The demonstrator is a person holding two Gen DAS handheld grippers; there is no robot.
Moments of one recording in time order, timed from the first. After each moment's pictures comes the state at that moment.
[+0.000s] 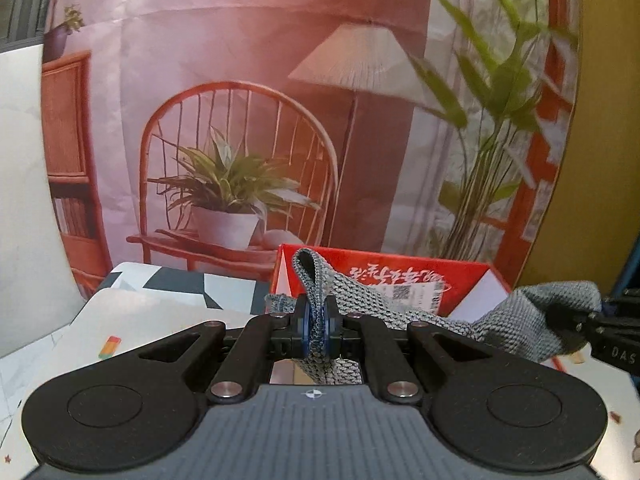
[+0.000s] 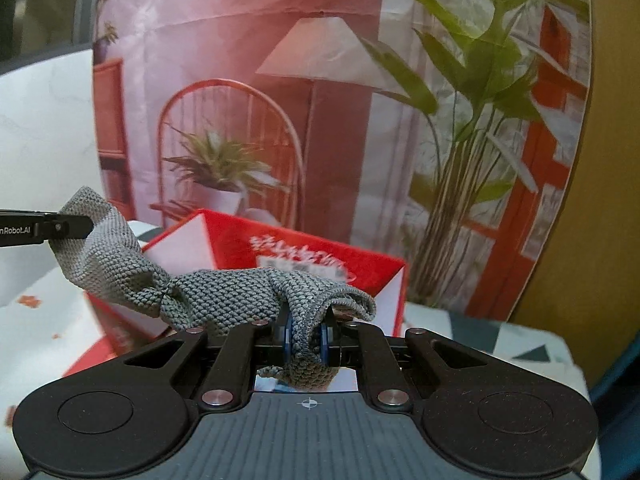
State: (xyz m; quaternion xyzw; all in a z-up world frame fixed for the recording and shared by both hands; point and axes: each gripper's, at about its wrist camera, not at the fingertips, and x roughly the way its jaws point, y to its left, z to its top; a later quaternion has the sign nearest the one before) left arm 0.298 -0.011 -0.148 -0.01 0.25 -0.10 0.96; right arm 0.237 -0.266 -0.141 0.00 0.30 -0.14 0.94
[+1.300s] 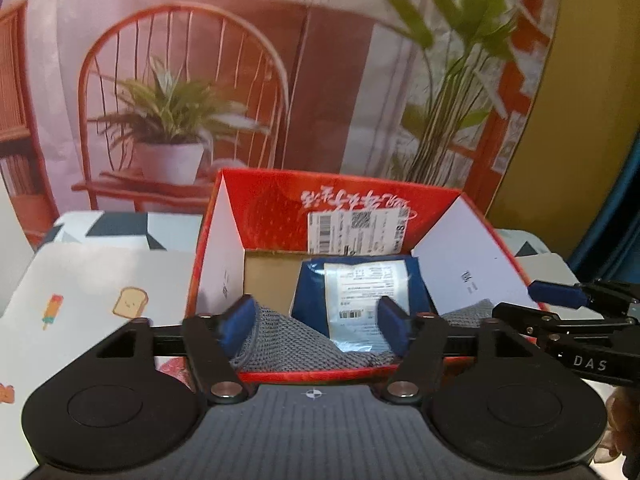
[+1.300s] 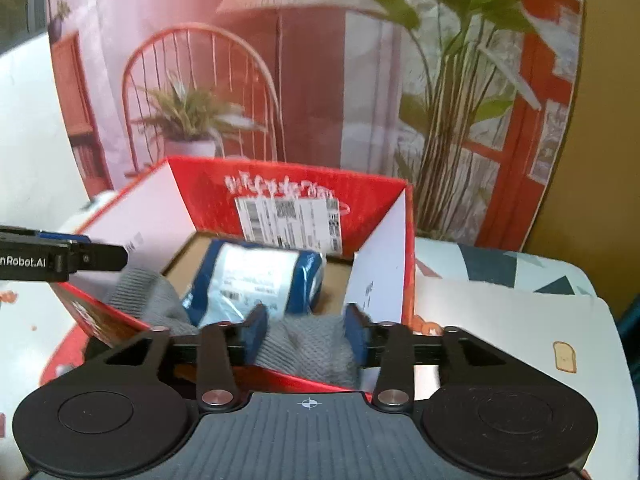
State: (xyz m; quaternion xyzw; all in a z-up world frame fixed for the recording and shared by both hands) left arm 0.315 -0.027 -0.178 0.00 0.34 -0.17 0.92; right arm 0.241 -0.277 -0.189 0.07 0.34 -0.15 0.93
